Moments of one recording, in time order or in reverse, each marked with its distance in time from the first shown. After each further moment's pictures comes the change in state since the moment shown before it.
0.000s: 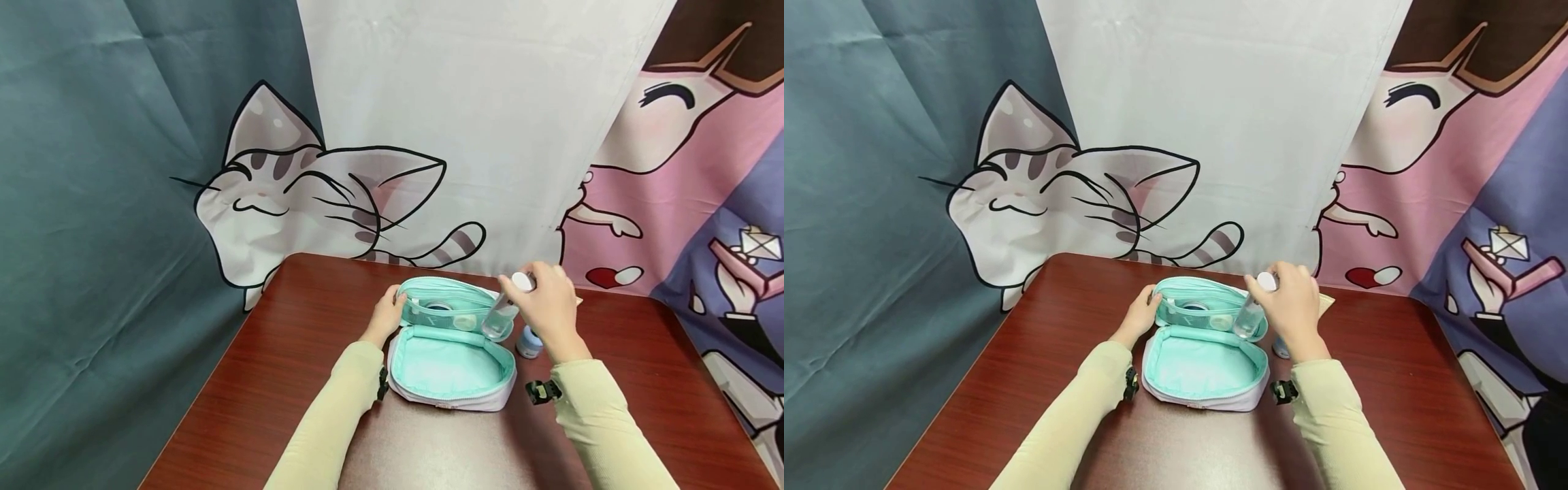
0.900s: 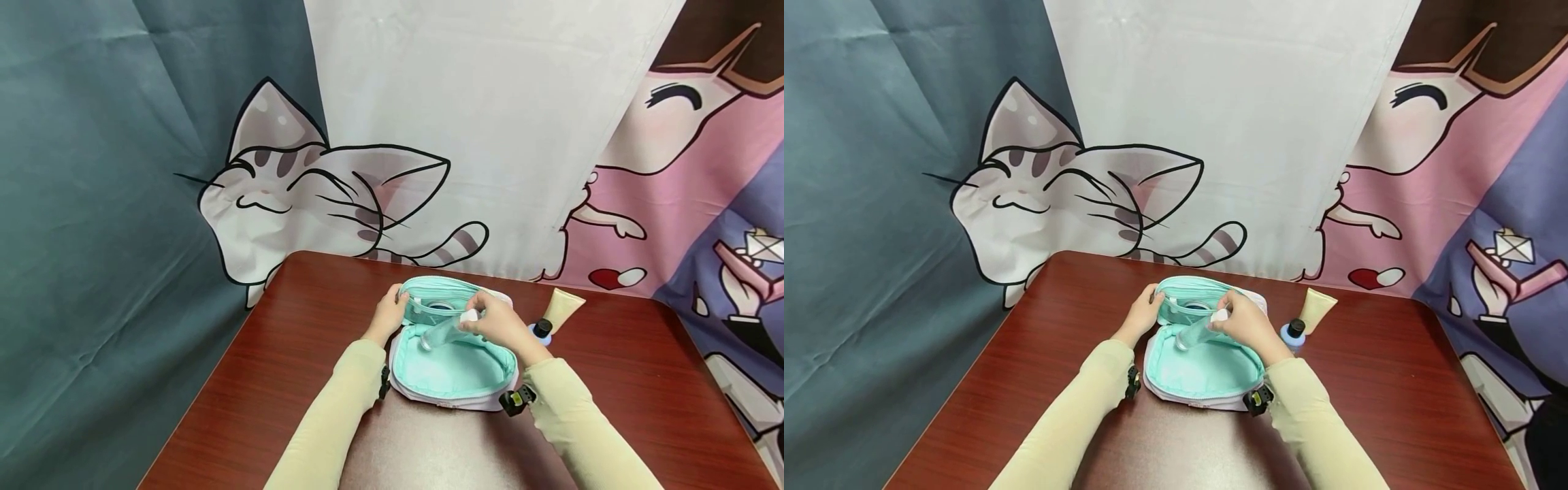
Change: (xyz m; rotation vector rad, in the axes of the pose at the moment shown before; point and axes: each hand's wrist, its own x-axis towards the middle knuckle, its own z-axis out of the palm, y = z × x) left_hand -0.001 0.000 -0.002 -0.011 0.003 0.003; right_hand -0.021 -0.023 0.047 0.269 -0.736 0.181
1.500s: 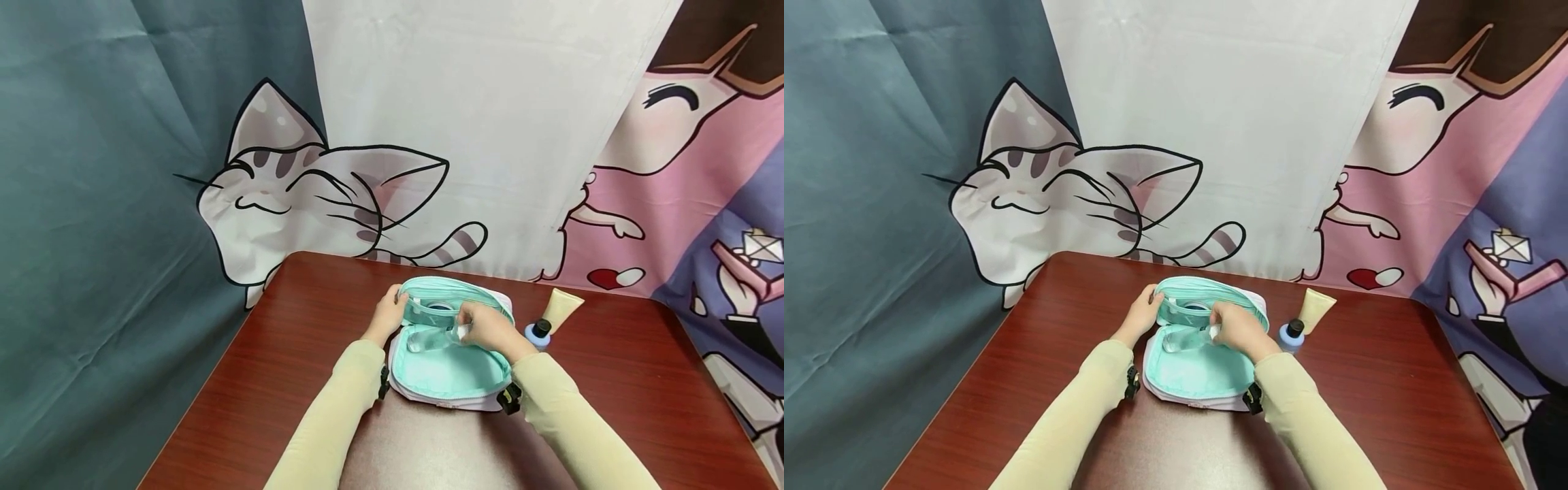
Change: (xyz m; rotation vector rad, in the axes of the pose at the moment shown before) left_hand -0.001 0.002 0.000 -0.004 -0.009 -0.002; right_hand 0.012 0.011 0.018 -0.271 -0.096 -0.103
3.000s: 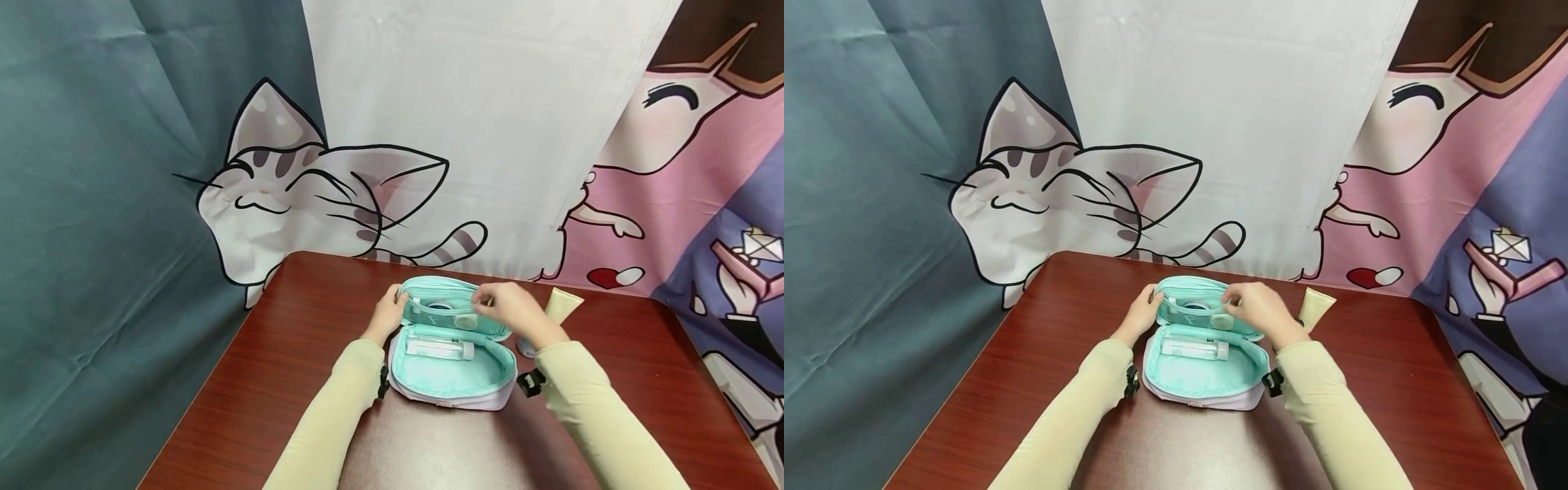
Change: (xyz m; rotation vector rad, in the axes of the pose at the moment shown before) left_hand -0.001 0.001 -0.002 -0.011 -0.023 -0.013; right_hand -0.006 0.008 -0.051 -0.116 0.124 -0.135
